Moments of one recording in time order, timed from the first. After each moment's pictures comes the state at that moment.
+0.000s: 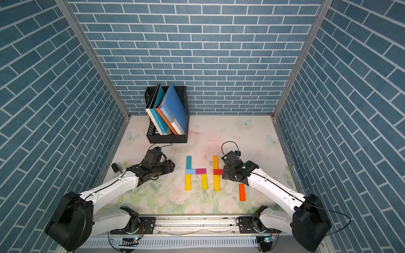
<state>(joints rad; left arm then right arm) -0.46 1.22 0.59 -0.26 0.02 -0.65 0.68 1.14 0.71 -0.81 0.17 0.79</state>
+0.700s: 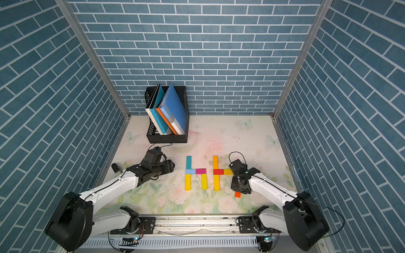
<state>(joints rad) -0.46 1.22 0.59 -0.26 0.02 -0.64 0.59 1.24 0.57 -0.74 0.05 0.74</state>
